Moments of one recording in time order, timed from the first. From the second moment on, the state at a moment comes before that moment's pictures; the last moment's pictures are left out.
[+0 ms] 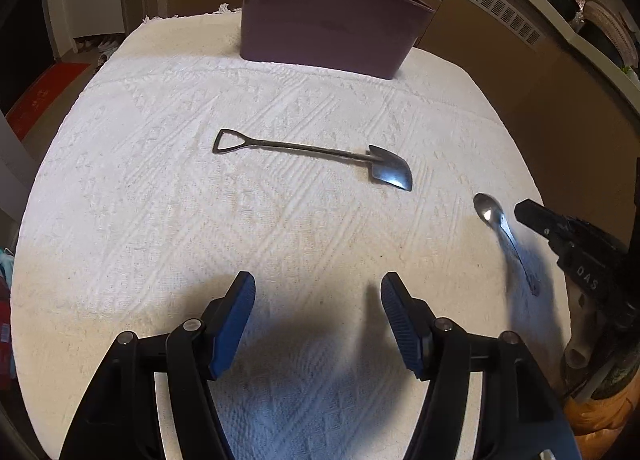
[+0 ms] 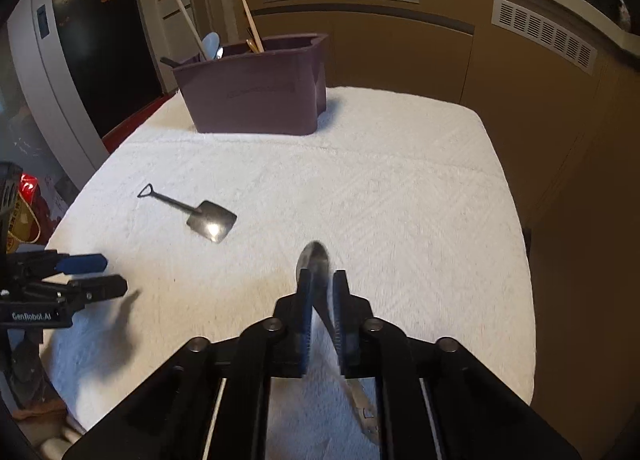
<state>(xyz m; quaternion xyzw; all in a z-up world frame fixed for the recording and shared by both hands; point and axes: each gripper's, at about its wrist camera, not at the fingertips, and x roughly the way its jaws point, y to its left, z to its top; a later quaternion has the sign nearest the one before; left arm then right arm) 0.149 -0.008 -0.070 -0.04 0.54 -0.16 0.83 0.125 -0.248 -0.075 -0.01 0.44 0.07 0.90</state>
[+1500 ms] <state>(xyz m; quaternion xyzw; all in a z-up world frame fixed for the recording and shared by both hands) 0.127 -0.061 -0.042 0.21 0.43 -0.37 0.79 0.110 -0.225 -0.069 -0.07 0.44 0.15 0.88</state>
